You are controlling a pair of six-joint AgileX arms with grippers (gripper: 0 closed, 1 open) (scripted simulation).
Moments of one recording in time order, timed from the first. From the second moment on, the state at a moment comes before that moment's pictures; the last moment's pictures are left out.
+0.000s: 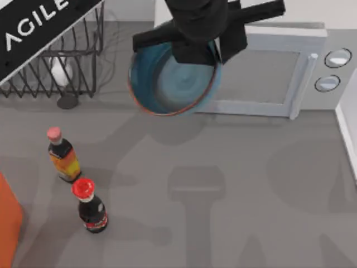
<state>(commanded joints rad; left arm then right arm) -0.75 2.03 2.21 -1.31 -0.01 -0.77 0.00 0.00 0.00 0.00 0.00 0.00</state>
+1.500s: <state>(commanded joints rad) 0.18 0.91 1.11 -0.21 0.20 0.01 0.00 0.00 0.00 0.00 0.00 0.00</state>
